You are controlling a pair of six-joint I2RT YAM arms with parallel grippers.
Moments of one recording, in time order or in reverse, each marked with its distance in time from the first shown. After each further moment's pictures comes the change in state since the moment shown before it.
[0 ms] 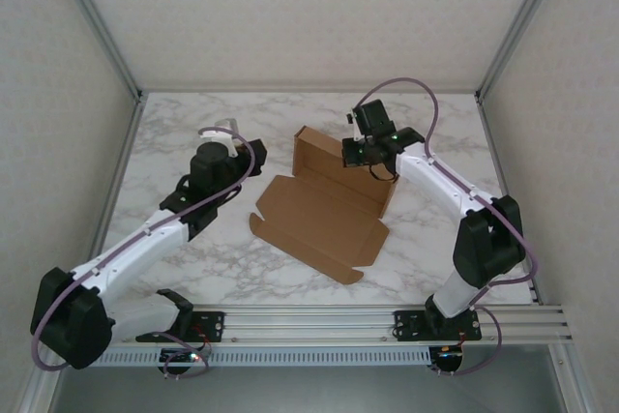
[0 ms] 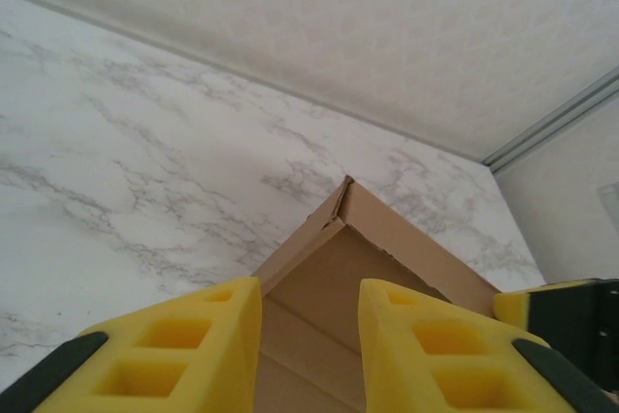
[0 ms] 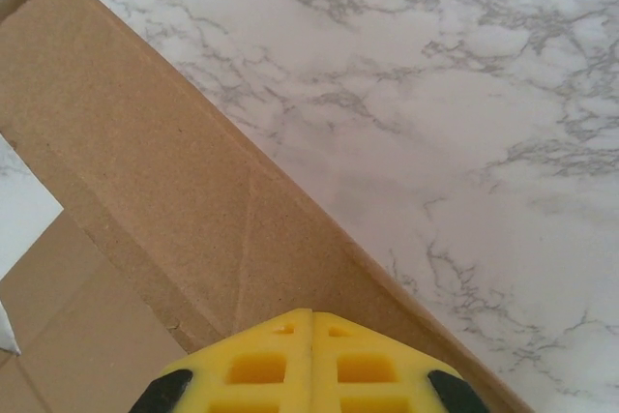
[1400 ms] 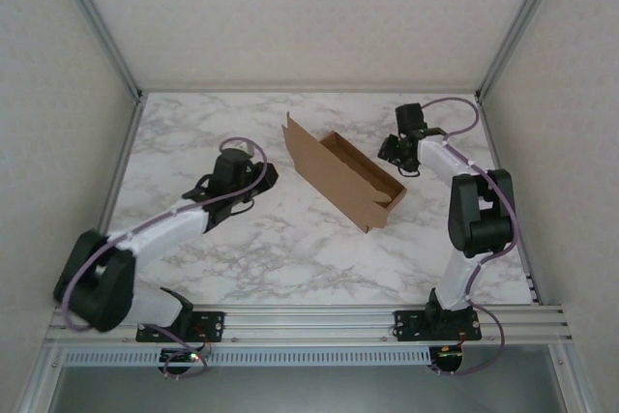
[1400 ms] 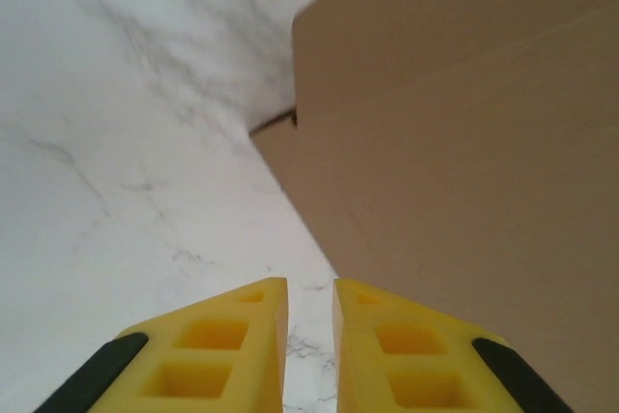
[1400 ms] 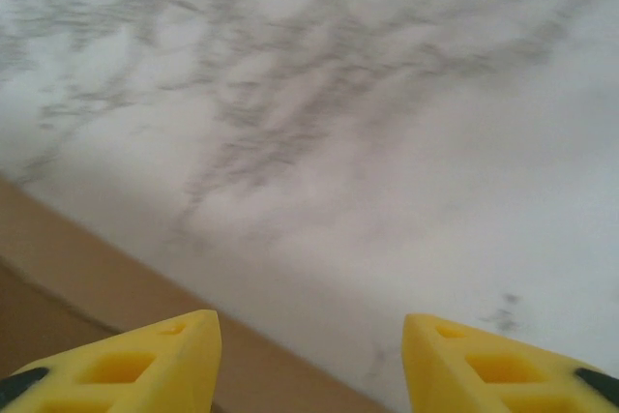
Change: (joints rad) left arm 0.003 0.288 -0.023 -0.022 0.217 -0.241; right arm -0.319 0.175 -0.099 0.099 0.024 0.293
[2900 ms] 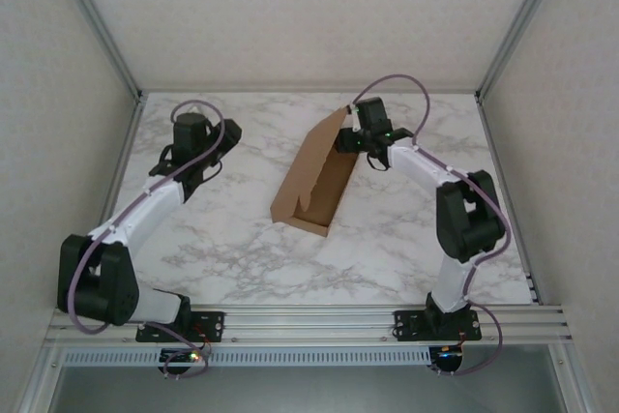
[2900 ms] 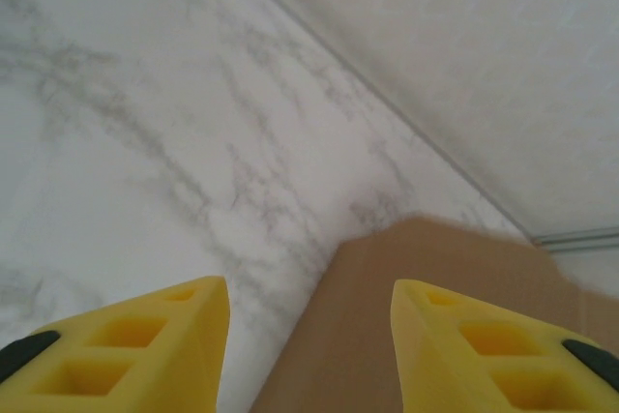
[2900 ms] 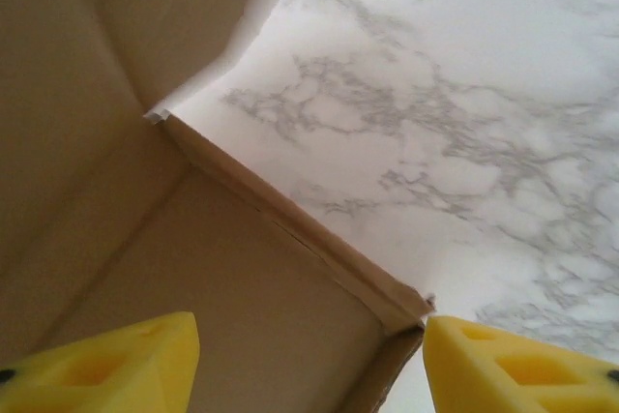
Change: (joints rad) left arm 0.292 -0.074 0.154 -0.117 -0.027 0.006; right arm 0.245 0.046 0.098 0.241 -0.046 -0.473
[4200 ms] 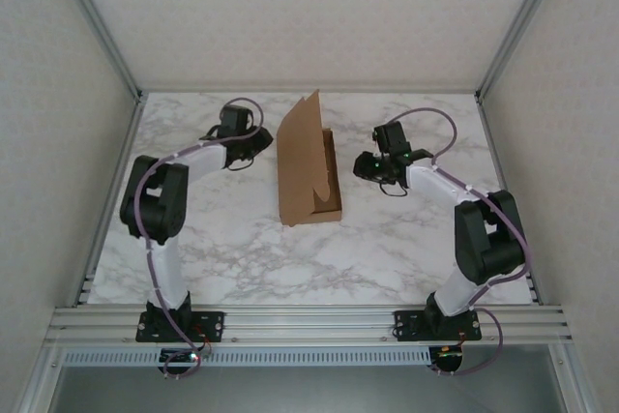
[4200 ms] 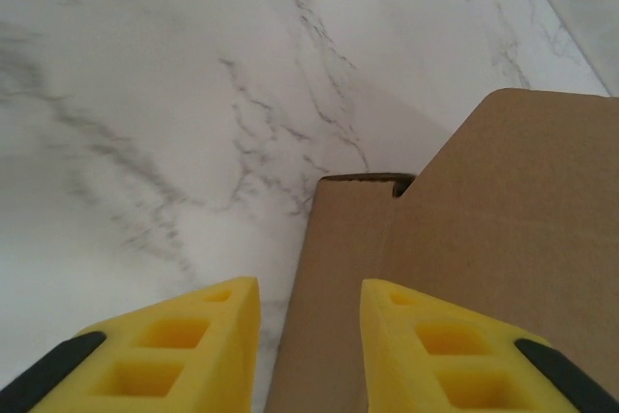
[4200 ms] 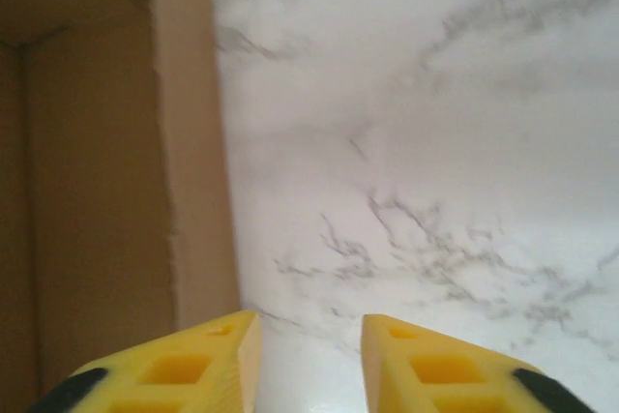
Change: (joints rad) left arm -0.066 0.664 0.403 -0.023 0.108 0.004; right arm -0.060 -0.217 -0.303 -0.097 -0.100 0.408
